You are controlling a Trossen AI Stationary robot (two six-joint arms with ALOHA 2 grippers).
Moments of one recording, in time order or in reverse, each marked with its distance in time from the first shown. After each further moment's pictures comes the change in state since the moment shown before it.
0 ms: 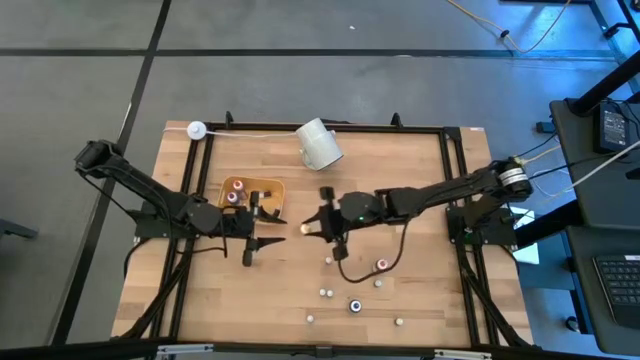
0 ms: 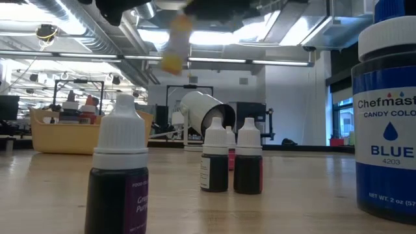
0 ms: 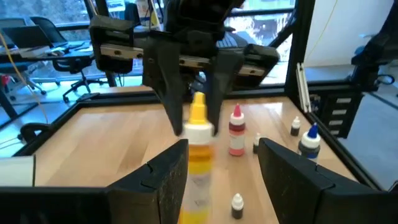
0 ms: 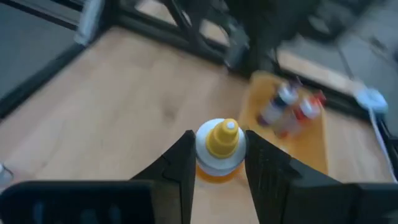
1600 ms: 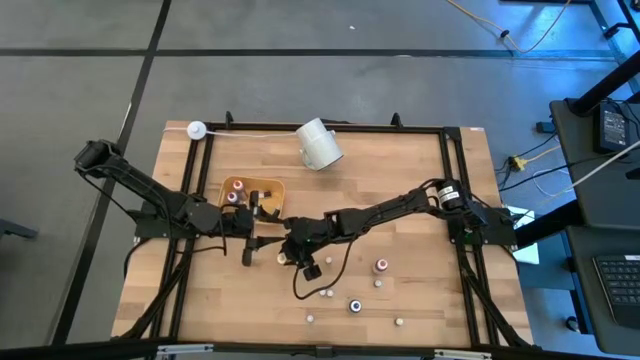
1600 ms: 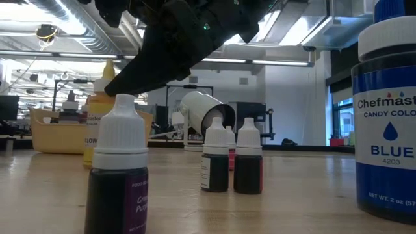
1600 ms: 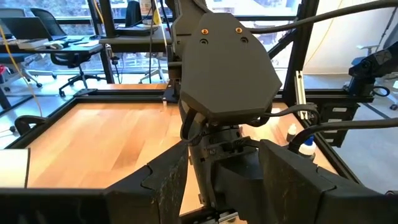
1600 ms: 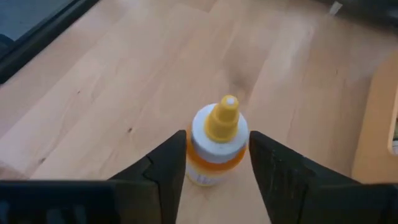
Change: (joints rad) left arm 0.000 -0.008 0.000 -0.008 0.002 -0.054; right arm 0.001 0.503 0.334 -0.054 -0.223 0.040
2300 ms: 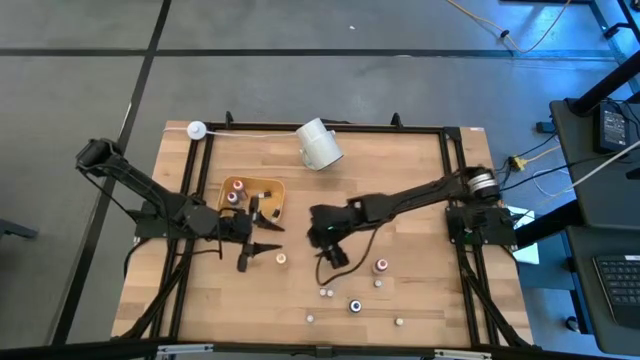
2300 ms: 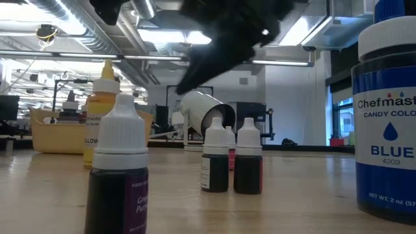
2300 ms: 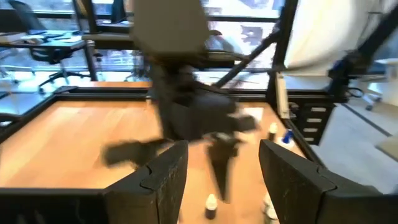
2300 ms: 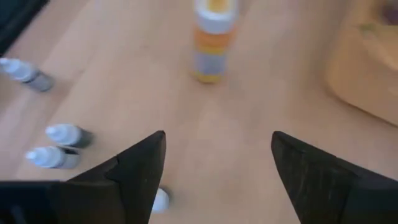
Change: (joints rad) left arm -0.042 0.000 0.000 0.000 0.029 -0.034; right arm -0.028 -0.263 -0.196 -0.246 0.012 0.004
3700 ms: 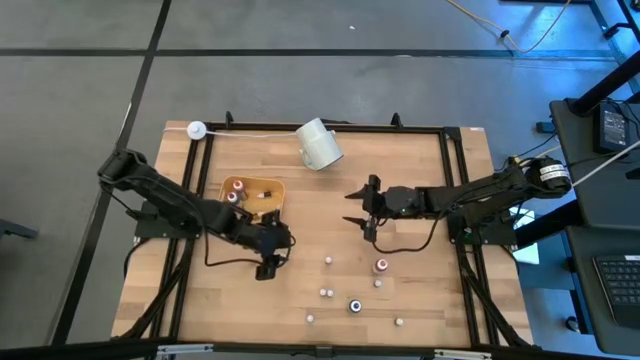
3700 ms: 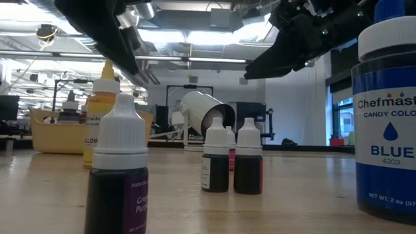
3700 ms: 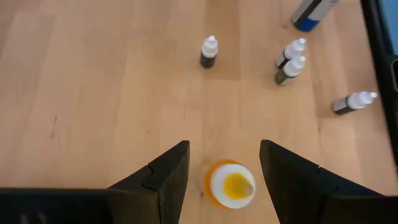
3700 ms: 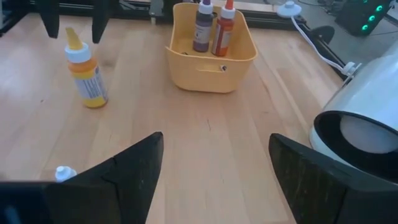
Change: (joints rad) left arm 0.105 0.414 0.415 -0.781 0.269 -0.276; right arm -0.065 -0.579 -0.779 0.641 0.364 0.205
